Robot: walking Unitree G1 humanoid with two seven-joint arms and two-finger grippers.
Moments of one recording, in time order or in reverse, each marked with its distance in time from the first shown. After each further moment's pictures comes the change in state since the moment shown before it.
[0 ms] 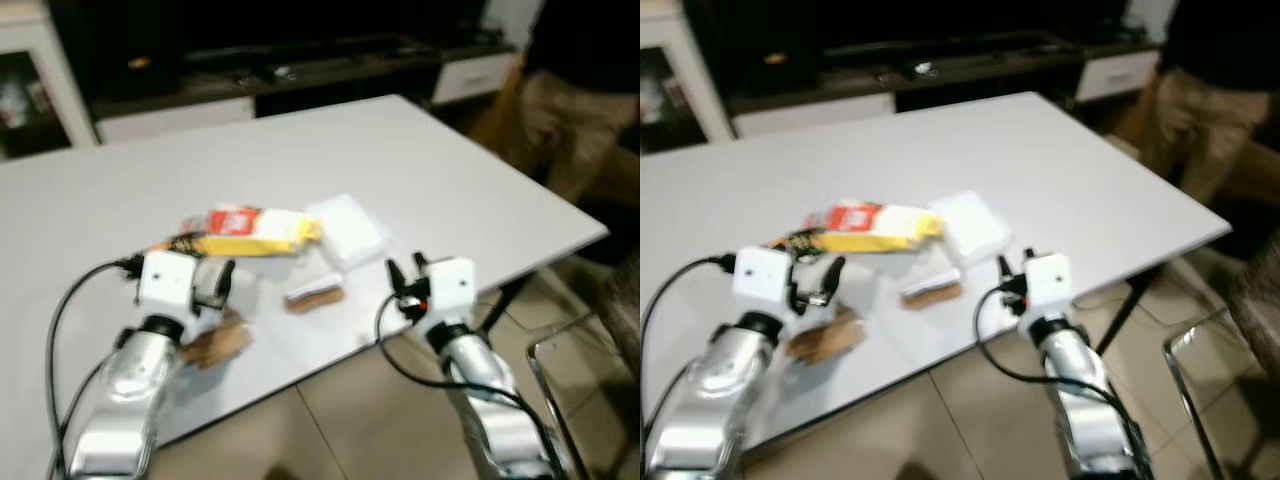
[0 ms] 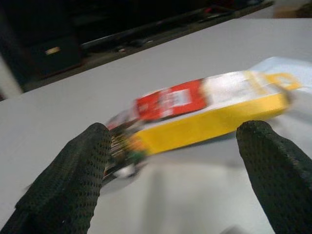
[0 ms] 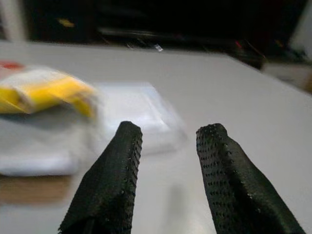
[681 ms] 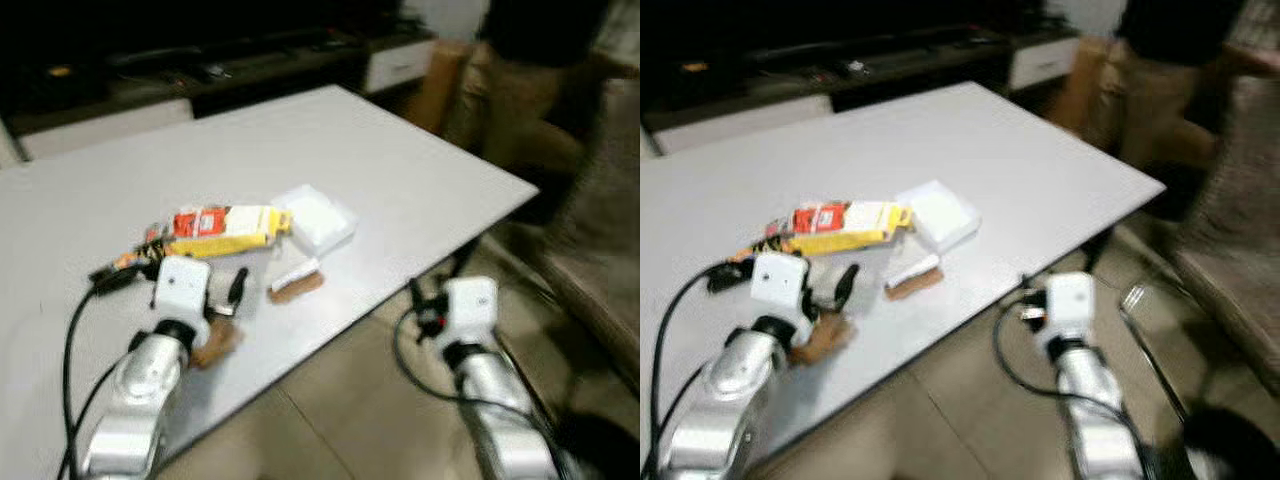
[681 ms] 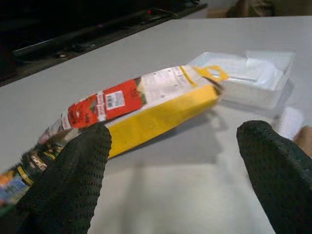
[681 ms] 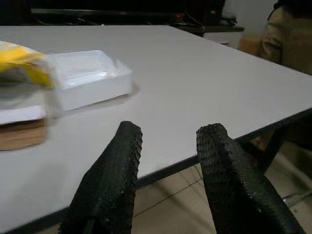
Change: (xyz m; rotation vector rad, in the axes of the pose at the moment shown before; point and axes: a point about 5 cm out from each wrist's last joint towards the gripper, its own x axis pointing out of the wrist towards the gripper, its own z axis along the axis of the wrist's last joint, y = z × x) left arm -0.001 0.006 -0.008 0.012 0.033 0.009; right arm -0.008 0.002 -0.013 0.054 0.046 -0.026
